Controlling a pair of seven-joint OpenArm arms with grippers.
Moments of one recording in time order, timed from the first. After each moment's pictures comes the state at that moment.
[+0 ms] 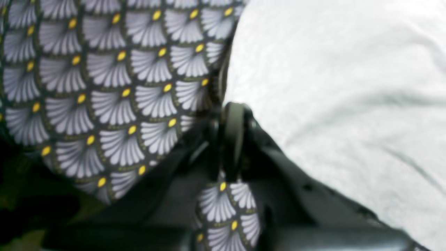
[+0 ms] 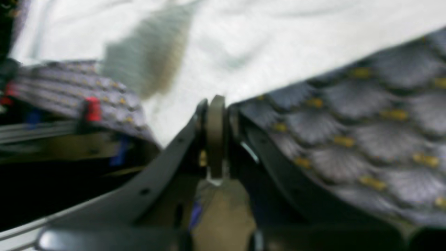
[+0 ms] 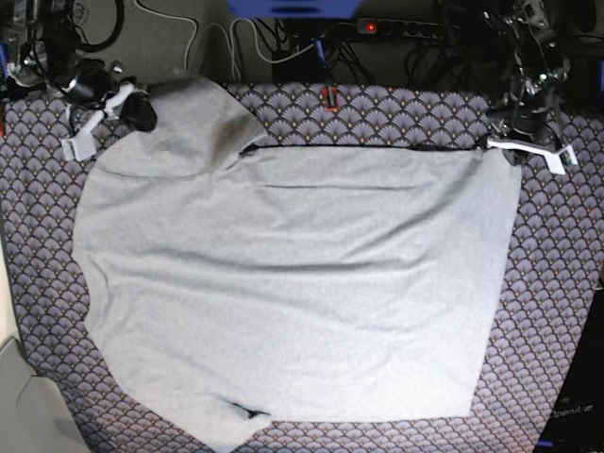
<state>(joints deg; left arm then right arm) 21.0 -4.2 -28.8 98.5 -25.3 -0.6 33.6 -31.3 18.9 20.1 102.7 51.3 23.5 -50.1</state>
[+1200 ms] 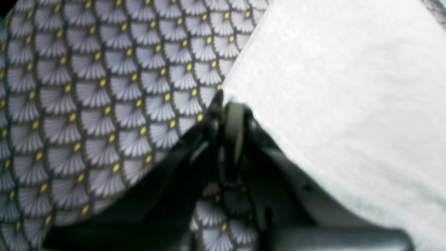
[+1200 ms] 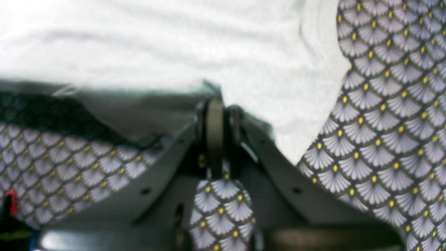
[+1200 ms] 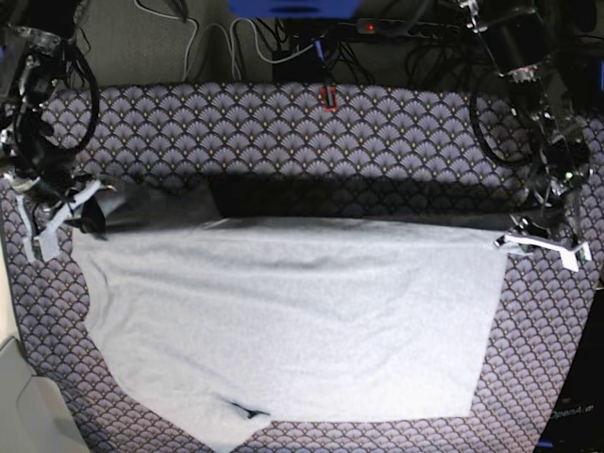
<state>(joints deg) -2.6 -10.5 -26.2 89.0 -20.9 -0.4 44.3 -7.4 18.3 26.6 103.1 34.9 25.5 -60.6</state>
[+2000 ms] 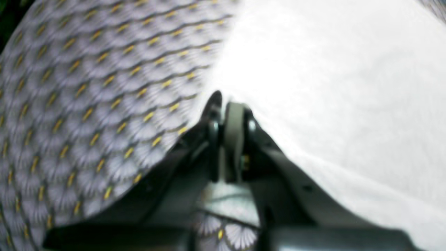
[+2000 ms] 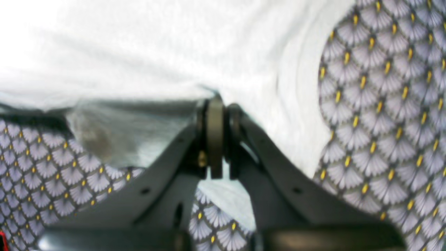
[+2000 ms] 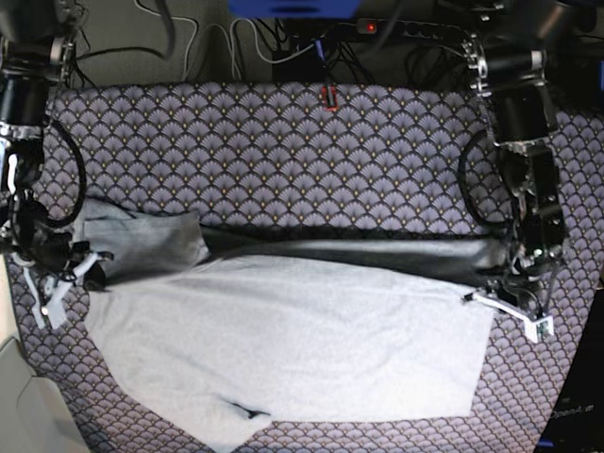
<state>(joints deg) -18.0 -13.1 -12.8 73.3 -13.1 -0.6 37.5 13.6 26.7 12.3 77.8 34.4 25.5 -54.4</state>
